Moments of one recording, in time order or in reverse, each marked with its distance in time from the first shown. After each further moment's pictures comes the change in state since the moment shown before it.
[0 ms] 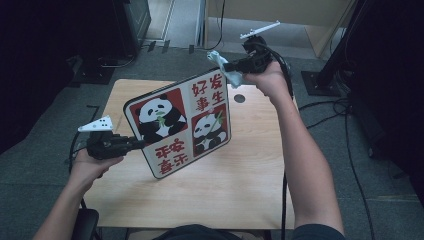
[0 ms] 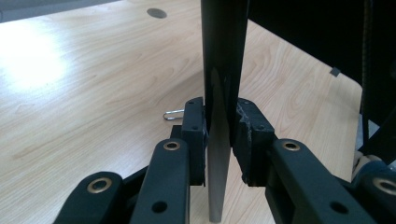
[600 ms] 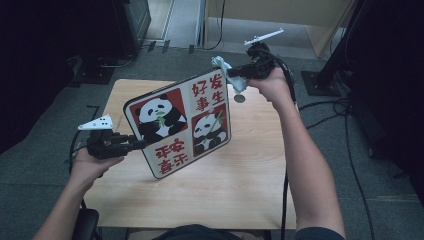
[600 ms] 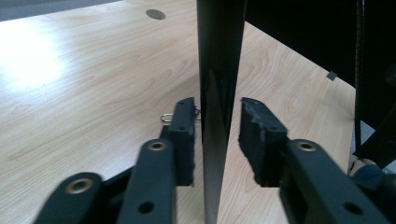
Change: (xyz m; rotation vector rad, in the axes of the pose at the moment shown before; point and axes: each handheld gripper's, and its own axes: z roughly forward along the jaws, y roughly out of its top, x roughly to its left) left arm -0.001 0.003 0.001 0.008 -0.011 -0.014; right arm -0.008 -0.018 0.001 0.010 0.003 0.031
